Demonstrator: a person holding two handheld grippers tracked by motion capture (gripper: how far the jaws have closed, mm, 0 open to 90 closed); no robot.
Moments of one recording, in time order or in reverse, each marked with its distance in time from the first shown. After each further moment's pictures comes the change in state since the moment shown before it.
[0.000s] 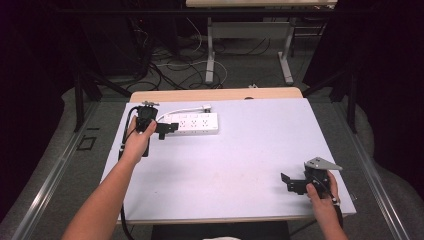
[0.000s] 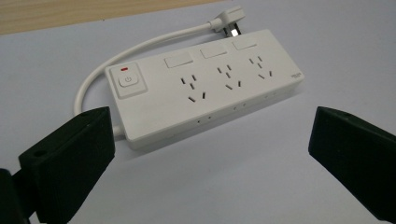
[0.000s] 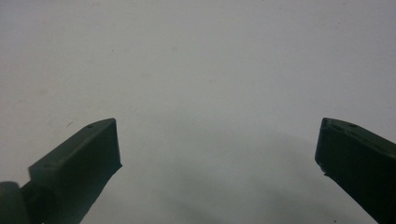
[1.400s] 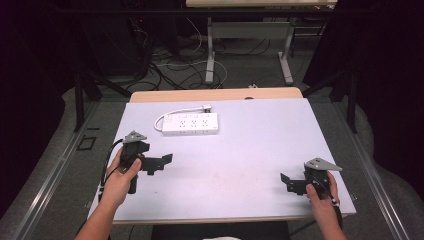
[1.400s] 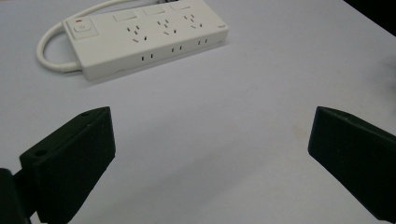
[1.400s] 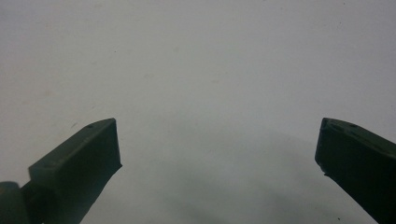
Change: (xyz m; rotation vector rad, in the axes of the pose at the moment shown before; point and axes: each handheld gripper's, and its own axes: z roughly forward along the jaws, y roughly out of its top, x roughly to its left) left arm -0.034 -0.090 -0.073 -0.089 -0.105 0.037; right arm 0.003 0.000 -0.001 -0.004 -0.002 0.010
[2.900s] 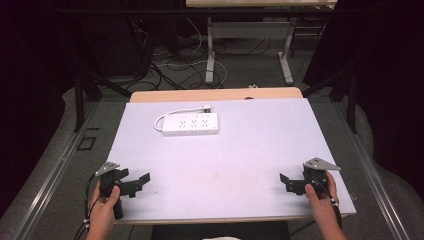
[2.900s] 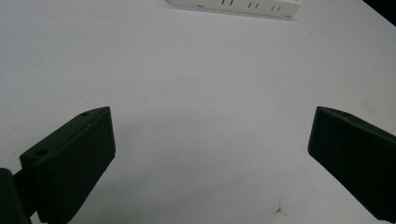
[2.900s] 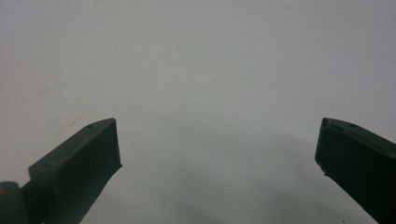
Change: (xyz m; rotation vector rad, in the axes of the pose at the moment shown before) left arm 0.056 -0.100 -0.006 -0.118 0.080 -0.216; right arm 0.001 0.000 0.003 0.008 -0.002 -0.010
